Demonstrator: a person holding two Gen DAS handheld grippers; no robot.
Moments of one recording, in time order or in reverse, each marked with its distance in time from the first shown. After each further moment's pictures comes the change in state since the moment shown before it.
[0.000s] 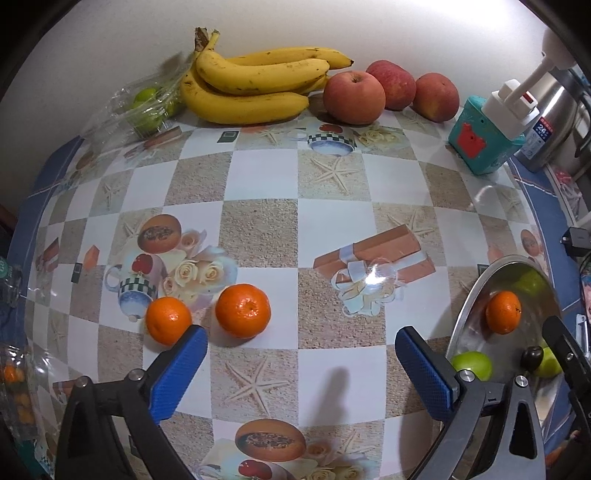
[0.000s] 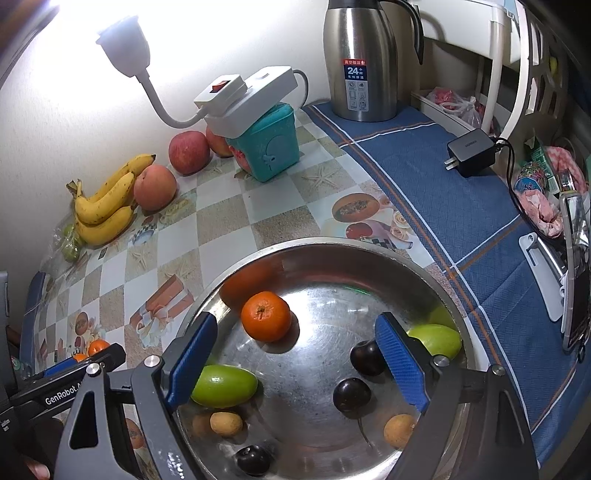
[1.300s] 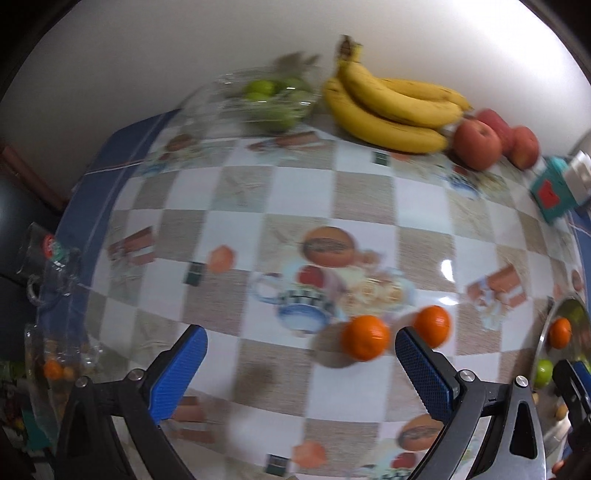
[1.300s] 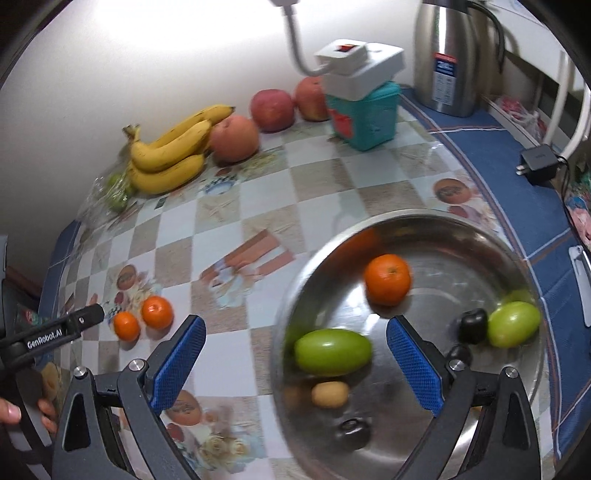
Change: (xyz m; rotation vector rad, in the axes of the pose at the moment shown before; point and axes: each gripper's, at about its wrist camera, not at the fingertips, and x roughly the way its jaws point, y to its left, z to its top) left arm -0.029 0.137 0.007 -0.124 -0.017 0.142; right arm 0.003 0.085 -0.024 -0.135 0.090 0.125
